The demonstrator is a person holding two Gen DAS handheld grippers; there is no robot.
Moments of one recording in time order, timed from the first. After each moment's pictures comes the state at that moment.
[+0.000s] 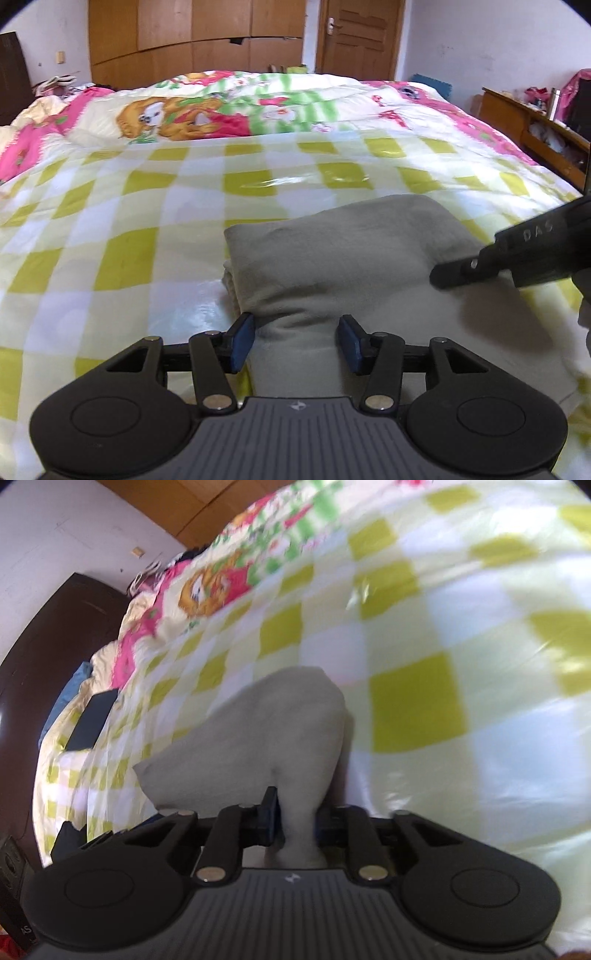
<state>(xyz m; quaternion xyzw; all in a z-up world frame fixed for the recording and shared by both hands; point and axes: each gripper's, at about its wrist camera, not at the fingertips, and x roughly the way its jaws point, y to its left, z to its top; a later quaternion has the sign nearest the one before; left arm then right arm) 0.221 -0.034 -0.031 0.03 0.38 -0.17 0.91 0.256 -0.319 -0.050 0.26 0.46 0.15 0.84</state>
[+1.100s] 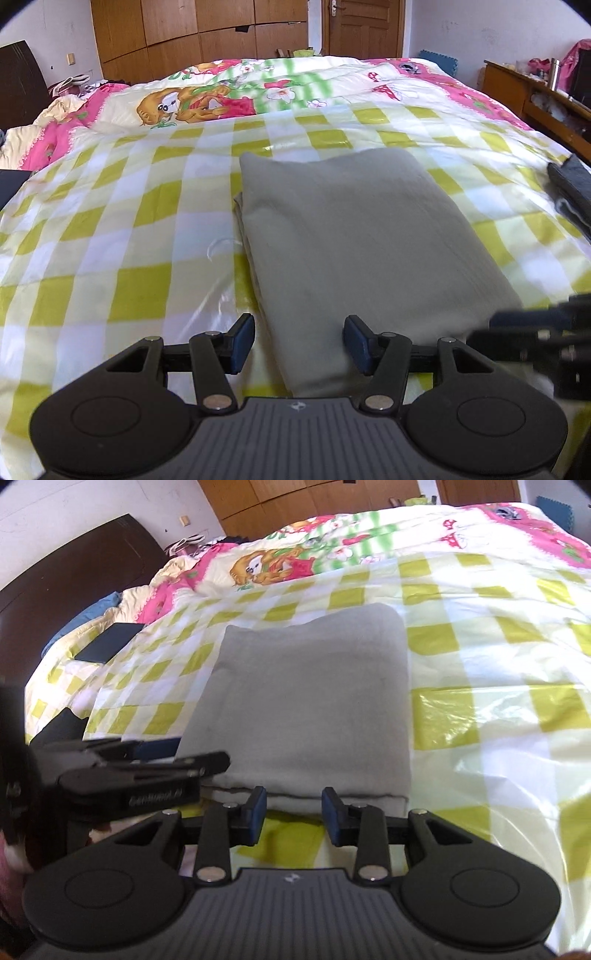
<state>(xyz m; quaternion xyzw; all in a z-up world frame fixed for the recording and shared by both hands) 0.132 -0.039 -0.018 0.07 0.40 -0.14 0.90 0.104 -0.241 -0.017 0.12 0.43 0.15 0.88</state>
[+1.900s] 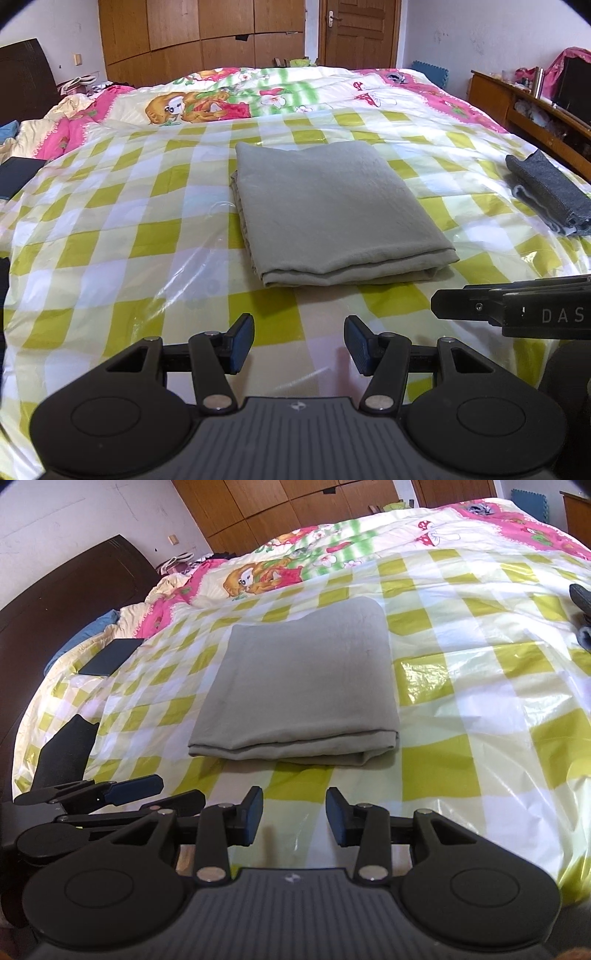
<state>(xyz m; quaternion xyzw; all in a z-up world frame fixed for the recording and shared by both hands) 0.045 -0.030 0.002 0.05 0.39 -0.14 0.91 0.046 -0.243 -0.014 0.15 0.41 0.13 0.89</state>
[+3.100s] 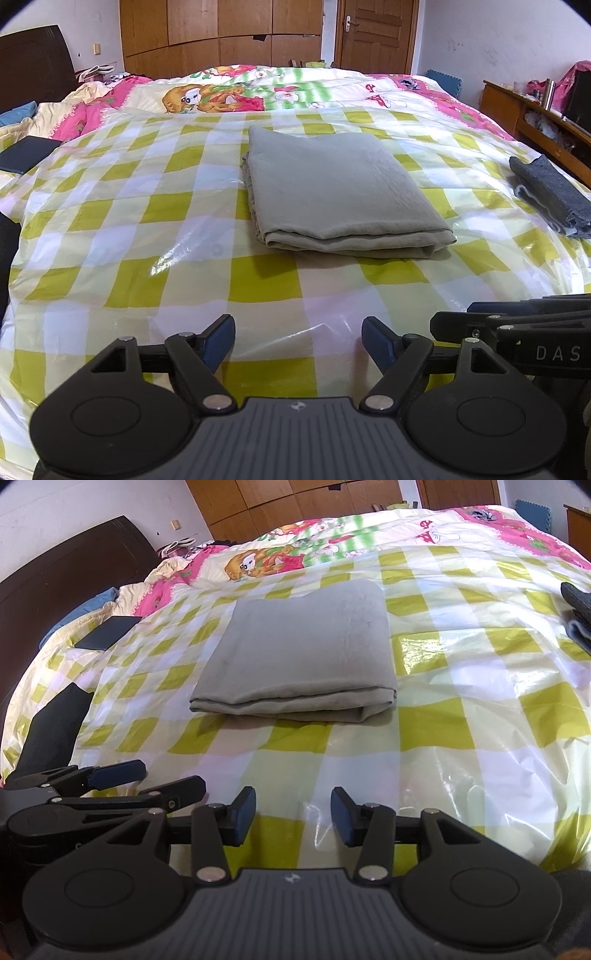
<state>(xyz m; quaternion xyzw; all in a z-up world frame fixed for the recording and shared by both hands) 0.018 -0.028 -0.012 0.02 0.39 -0.12 0.91 0.019 -0.229 -0.024 0.12 0.42 0.12 0.89</state>
